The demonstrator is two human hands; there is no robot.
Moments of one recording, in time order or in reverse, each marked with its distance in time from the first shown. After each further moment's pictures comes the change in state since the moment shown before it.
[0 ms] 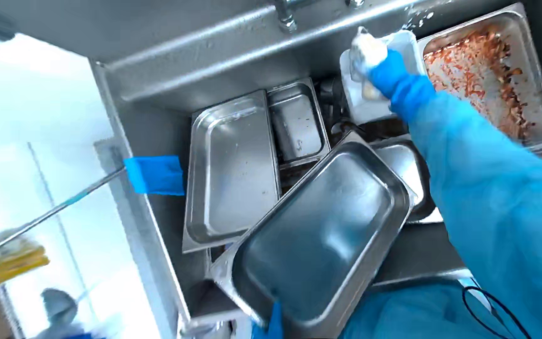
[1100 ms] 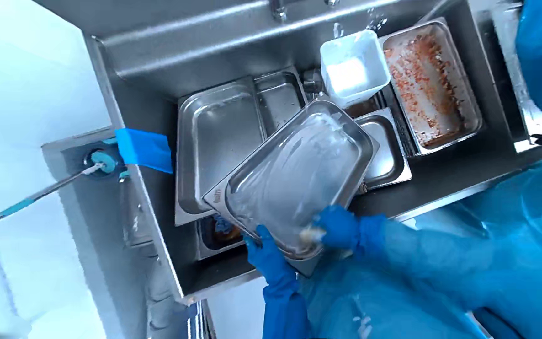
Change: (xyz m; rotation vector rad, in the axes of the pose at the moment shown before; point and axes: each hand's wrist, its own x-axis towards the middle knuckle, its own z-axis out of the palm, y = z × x) left_hand 0.042 0.011 0.011 -0.102 0.008 0.336; right_hand -0.379 -0.307 0.100 0.375 -0.724 0.063
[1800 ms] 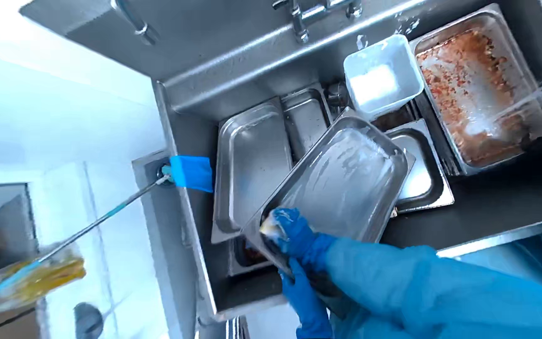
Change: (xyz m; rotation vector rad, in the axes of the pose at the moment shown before) left_hand -0.030 -0.003 0.023 0.021 0.053 -0.055; right_hand 0.132 -0.082 0.010 0.419 0.722 -0.412
